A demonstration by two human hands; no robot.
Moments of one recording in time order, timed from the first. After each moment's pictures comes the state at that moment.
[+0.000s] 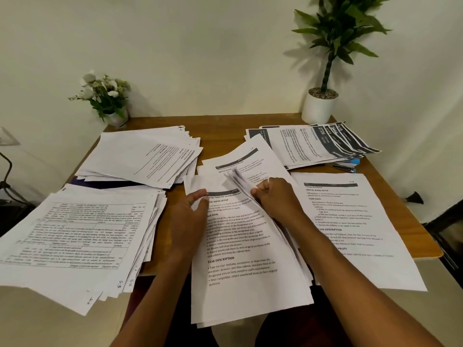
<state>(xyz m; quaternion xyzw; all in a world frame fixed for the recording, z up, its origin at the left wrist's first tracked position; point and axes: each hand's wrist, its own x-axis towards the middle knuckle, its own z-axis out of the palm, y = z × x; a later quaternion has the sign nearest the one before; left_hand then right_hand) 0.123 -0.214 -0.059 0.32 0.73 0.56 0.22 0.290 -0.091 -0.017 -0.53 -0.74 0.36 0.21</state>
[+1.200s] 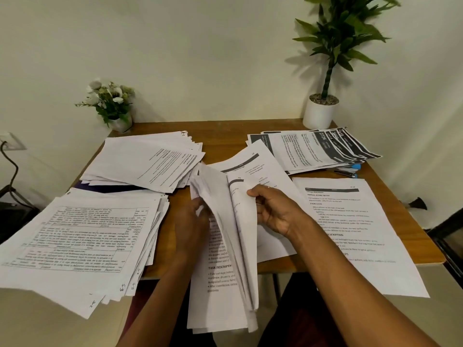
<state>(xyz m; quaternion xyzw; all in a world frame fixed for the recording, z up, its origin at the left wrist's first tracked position) 0.124 -0.209 -0.054 0.29 0.73 0.58 0.23 0.286 -0.096 -0.015 -0.38 -0.38 0.81 0.24</state>
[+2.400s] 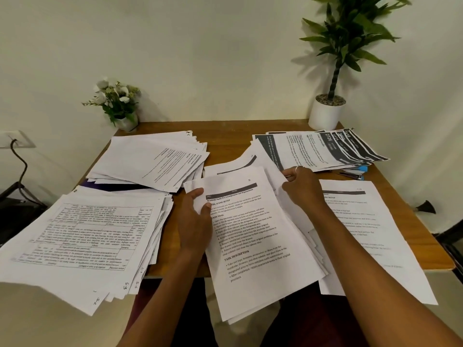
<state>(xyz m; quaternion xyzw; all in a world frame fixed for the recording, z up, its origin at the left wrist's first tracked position) 0.123 -0.206 -0.064 0.30 0.74 0.57 0.17 0.311 -0.036 -0.017 -0.58 -0.70 0.33 0.26</state>
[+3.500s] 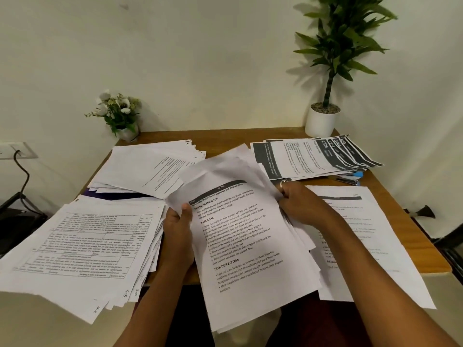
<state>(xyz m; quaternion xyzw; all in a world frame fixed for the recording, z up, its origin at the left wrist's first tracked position) 0.108 -0.221 -0.058 0.17 0.56 0.75 0.31 0.331 -0.073 0.019 -0.42 -0.81 0.39 0.13</state>
